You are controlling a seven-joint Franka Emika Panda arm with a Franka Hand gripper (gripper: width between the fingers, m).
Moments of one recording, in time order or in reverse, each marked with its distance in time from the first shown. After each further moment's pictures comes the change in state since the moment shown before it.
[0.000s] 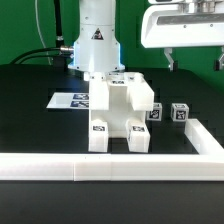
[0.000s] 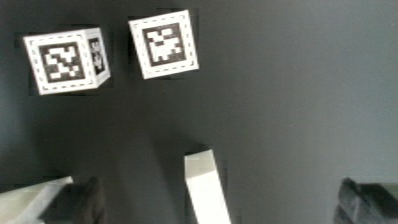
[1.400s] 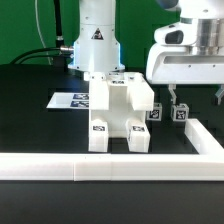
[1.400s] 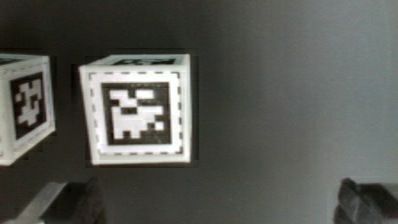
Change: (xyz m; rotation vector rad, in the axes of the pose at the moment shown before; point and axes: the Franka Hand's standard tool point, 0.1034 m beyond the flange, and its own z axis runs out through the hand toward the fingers) arm -0.016 -0.002 0.075 -0.051 -0.029 -0.176
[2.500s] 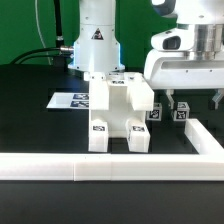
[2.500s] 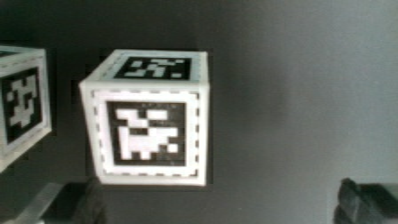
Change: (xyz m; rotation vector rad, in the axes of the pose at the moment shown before) arm 0.002 0.003 0.006 0.005 0.032 -0.025
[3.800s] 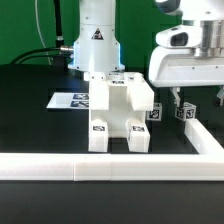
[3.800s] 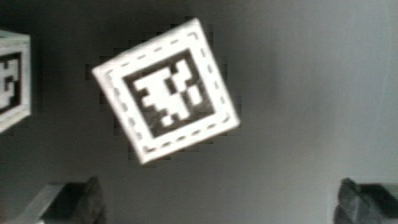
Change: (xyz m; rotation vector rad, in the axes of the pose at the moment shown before) arm -0.005 -0.015 -0.004 -0.001 0.000 -0.129
